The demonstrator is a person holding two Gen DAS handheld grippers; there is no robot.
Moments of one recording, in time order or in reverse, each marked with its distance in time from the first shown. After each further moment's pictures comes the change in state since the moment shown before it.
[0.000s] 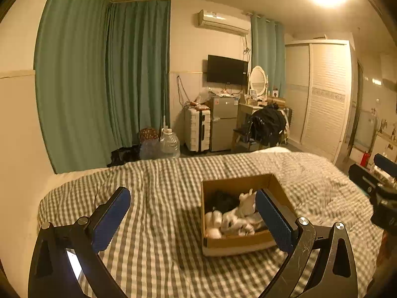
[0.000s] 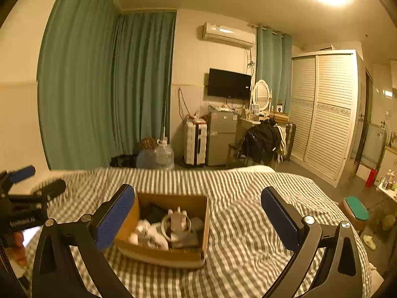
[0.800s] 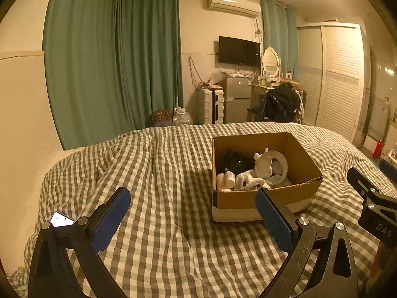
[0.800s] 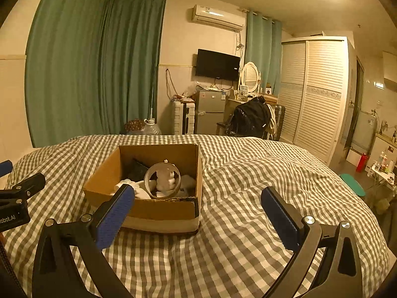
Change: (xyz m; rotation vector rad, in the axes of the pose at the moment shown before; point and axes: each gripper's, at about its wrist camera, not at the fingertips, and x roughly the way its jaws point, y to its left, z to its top) left arm 0.024 -0.012 -0.075 0.002 0.080 0.083; right arm 0.036 -0.005 -0.097 0.023 0.072 -0.071
